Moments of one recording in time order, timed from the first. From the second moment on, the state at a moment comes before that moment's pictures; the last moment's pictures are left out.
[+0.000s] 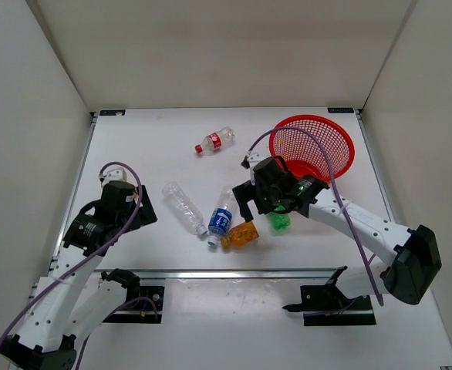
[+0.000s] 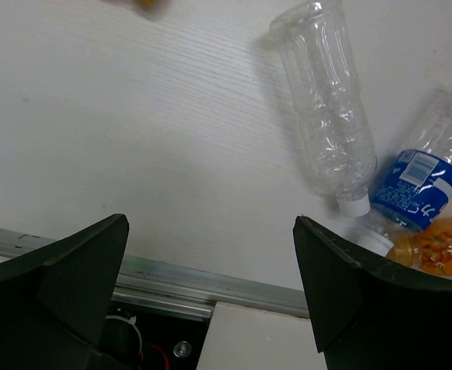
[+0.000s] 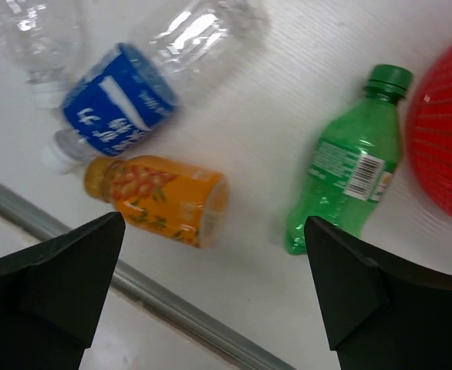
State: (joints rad) left arm -0.36 0.74 0.92 -1.05 -0.32 -0.58; right arm 0.81 1.32 1.11 -0.67 0.03 0.21
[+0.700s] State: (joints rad) left arm -0.41 0.74 0.80 -0.96 -0.19 -0.59; right arm 0.64 1.37 0.82 -0.42 0.25 0.29
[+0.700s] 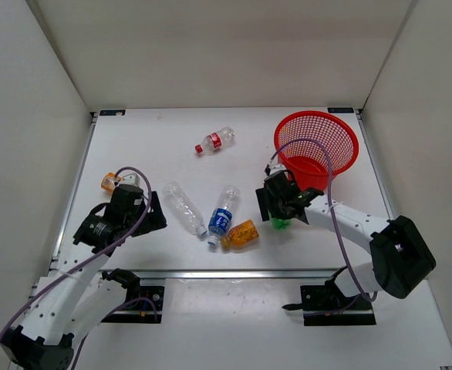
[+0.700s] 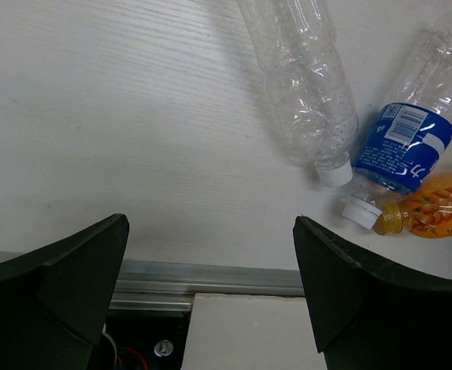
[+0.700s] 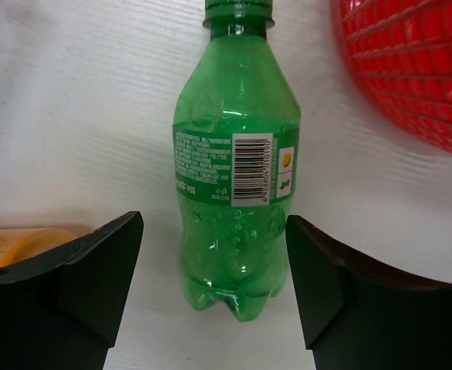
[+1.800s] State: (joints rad) left arm -0.42 0.85 0.80 -0.80 -0.17 -0.67; right arm 0.35 1.35 1.45 -0.47 0.26 0.08
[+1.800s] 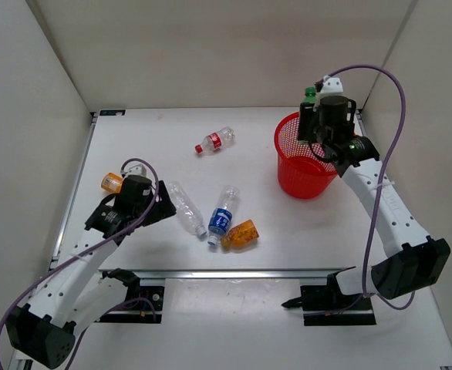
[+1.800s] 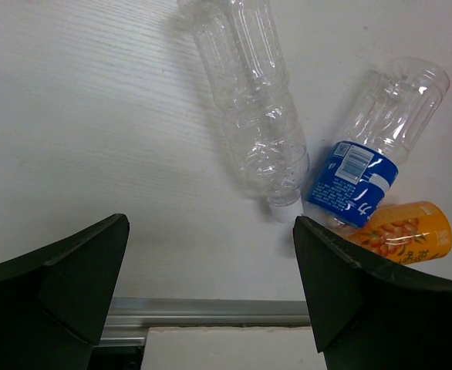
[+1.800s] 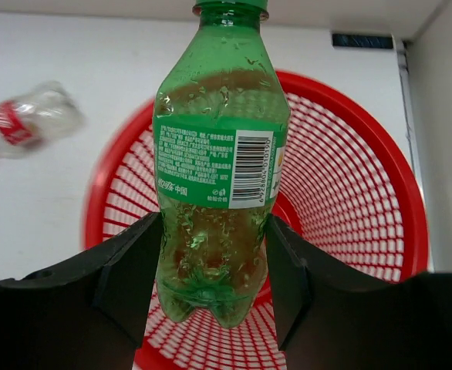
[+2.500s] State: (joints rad) left arm -0.45 1.17 0.80 -0.56 -0.18 -0.76; right arm 0.23 1.26 1.33 -0.56 0.27 0.07
